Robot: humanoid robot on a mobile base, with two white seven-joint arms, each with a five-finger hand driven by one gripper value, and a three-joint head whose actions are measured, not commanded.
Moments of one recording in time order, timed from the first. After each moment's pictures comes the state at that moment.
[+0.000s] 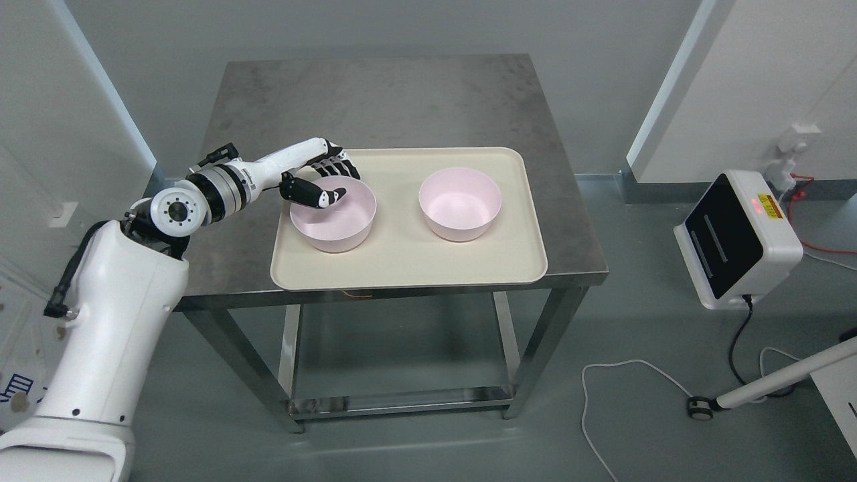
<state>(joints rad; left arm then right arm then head) -0.88 0.26 -0.21 -1.07 -0.50 -0.17 -0.69 0.05 0.00 0.00 -0.05 0.00 -0.19 0.00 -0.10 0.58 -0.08</state>
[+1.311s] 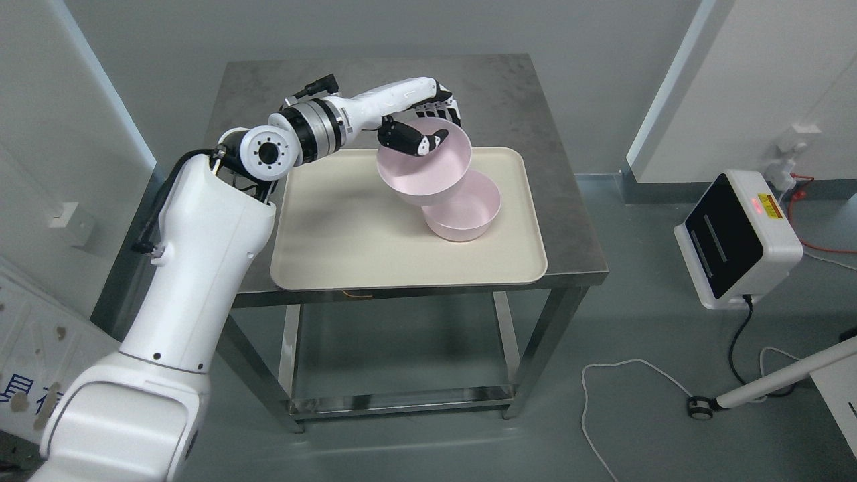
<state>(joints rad) -1.07 0.07 -0.33 -1.05 -0.51 -0.19 -0.66 0.05 0.00 0.00 -0.05 0.00 -0.19 0.00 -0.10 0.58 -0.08</state>
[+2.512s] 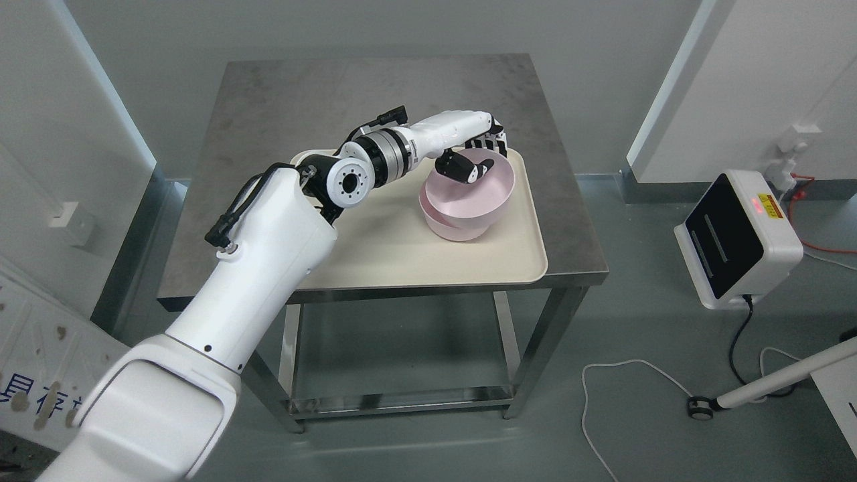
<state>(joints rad) -1.13 0.01 -0.55 -0.89 -0.55 -0.18 -0.46 0.05 0.00 0.00 -0.05 0.00 -0.19 0.00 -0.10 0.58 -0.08</state>
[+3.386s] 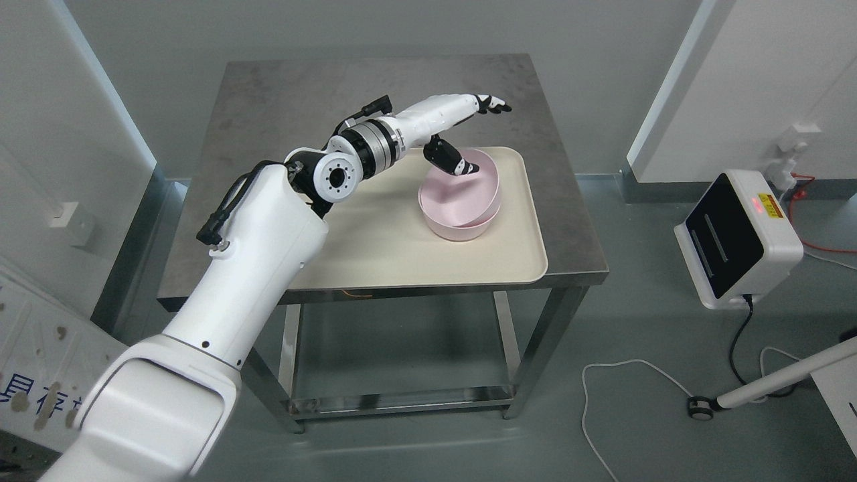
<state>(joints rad) -1.12 0.00 -0.44 -0.85 -0.52 -0.28 -0.35 0.05 0.00 0.00 -0.05 0.00 -0.19 0.00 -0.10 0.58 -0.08</state>
